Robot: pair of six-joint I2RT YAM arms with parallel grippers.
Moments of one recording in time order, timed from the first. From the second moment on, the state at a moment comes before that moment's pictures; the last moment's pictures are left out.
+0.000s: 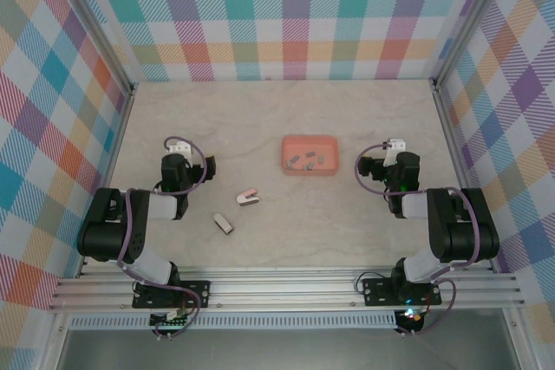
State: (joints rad) left arm -0.06 1.57 0.43 0.68 -0.07 -0.10; right arm 0.01 1.54 0.40 0.70 -0.11 0.04
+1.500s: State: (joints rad) left arm -0.45 1.63 1.16 -0.95 0.18 0.88; right arm 0.10 0.96 0.61 -0.11 -0.67 0.34
